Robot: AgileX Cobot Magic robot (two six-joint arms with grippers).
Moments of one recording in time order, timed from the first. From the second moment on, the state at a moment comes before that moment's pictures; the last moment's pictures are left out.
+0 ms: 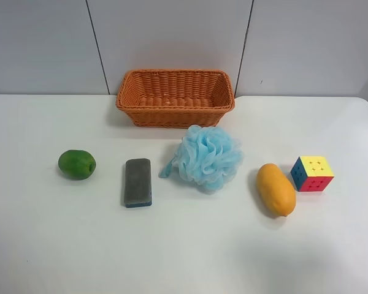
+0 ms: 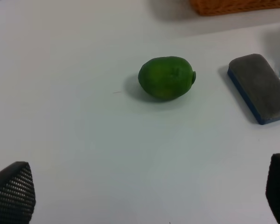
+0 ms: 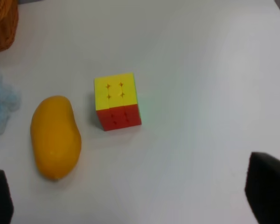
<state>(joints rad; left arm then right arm) 0.02 -0.01 -0.52 -0.15 1.07 0.19 0.00 0.00 -0.48 -0.03 1.06 0.08</state>
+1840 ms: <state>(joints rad) -0.34 1.23 -1.09 0.05 1.05 -0.23 0.00 0.00 -0.48 -0.03 1.06 0.08</state>
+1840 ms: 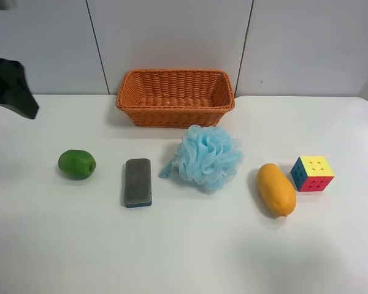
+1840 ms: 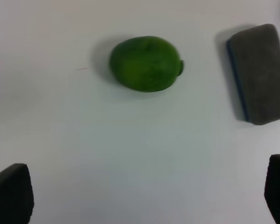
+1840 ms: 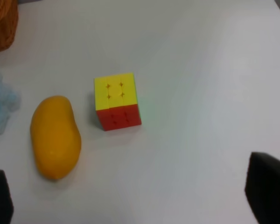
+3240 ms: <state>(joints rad) -0.62 1.96 -1.12 -0.10 0.59 -0.61 0.00 0.00 -0.48 -0.03 1.06 0.08</state>
